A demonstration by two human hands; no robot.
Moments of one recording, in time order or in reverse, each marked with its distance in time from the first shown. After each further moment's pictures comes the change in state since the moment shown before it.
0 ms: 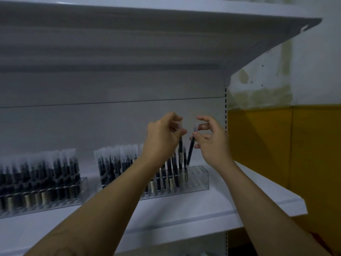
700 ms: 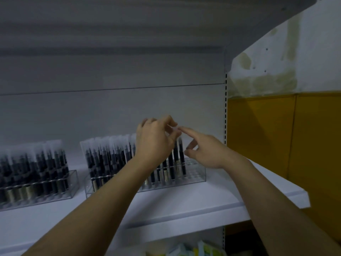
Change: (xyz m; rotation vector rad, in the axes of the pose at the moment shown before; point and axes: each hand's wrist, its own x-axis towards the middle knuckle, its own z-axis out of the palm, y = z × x) left_hand -0.013 -0.018 0.018 0.307 -0.080 -0.023; right_hand 0.000 0.016 -0.014 -0.515 -0.654 0.092
